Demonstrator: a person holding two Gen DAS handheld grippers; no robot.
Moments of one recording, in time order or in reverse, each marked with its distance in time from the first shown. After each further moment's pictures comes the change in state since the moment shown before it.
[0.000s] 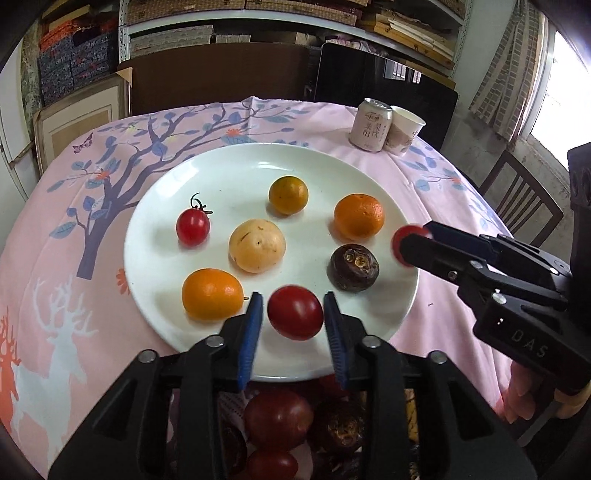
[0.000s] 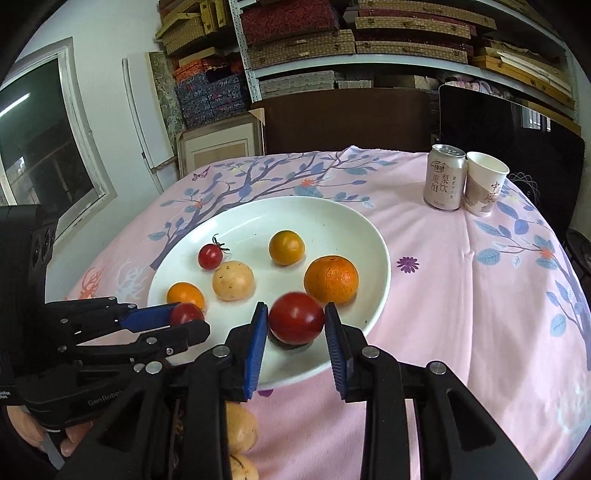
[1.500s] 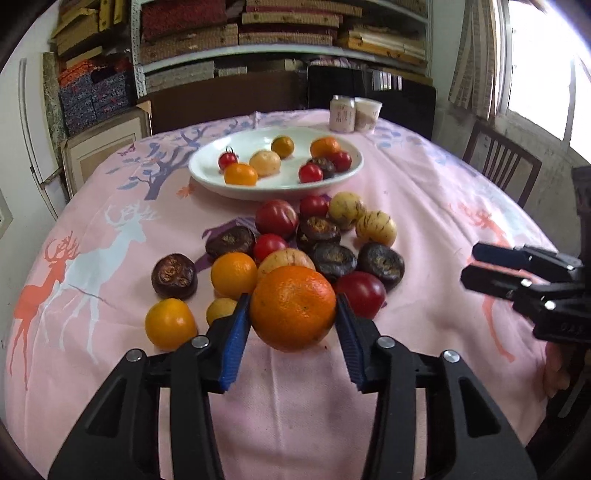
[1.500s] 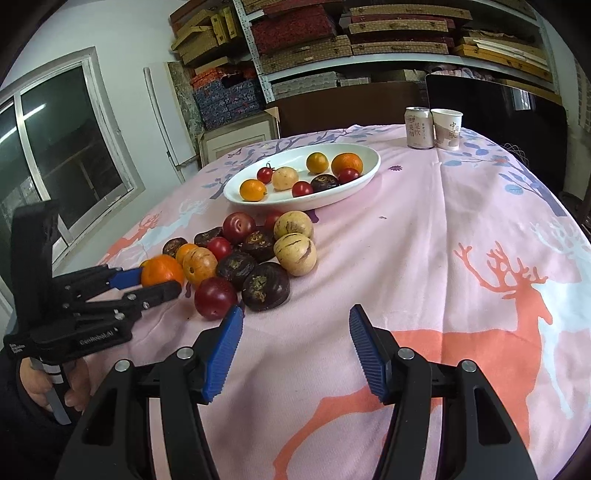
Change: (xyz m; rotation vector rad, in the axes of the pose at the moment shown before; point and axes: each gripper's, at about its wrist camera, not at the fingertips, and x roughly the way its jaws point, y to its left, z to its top) left arm -0.122 -0.015 -0.172 0.098 -0.162 0.077; right arm -0.125 0.040 -0.160 0.031 -0.002 0.092
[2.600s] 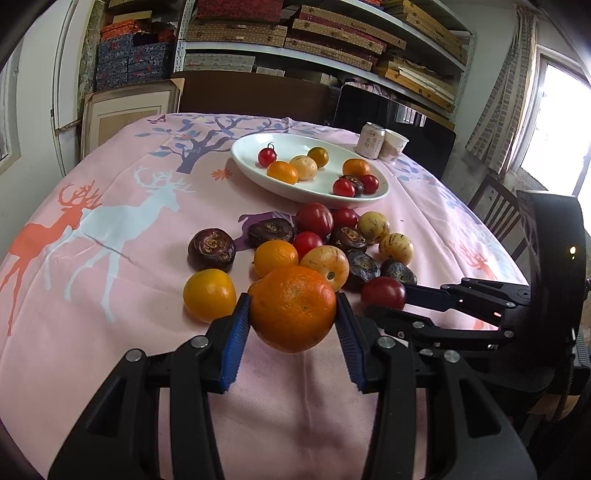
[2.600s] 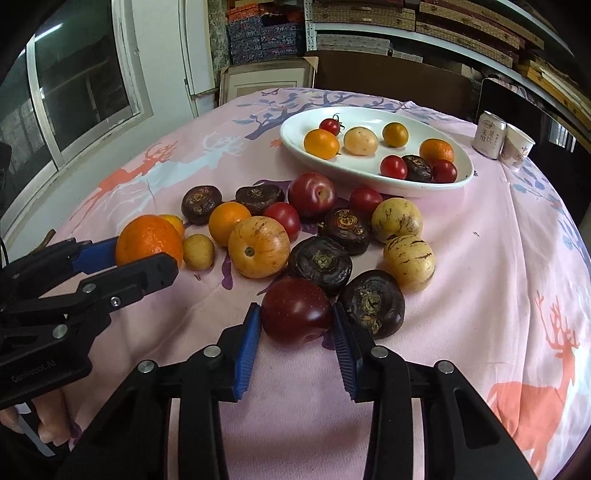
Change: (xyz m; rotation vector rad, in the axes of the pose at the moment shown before) left arm -0.011 0.044 -0.014 -0.209 -0.010 -0.051; right arm 0.066 0.076 0.023 -0.167 0.172 -0.080
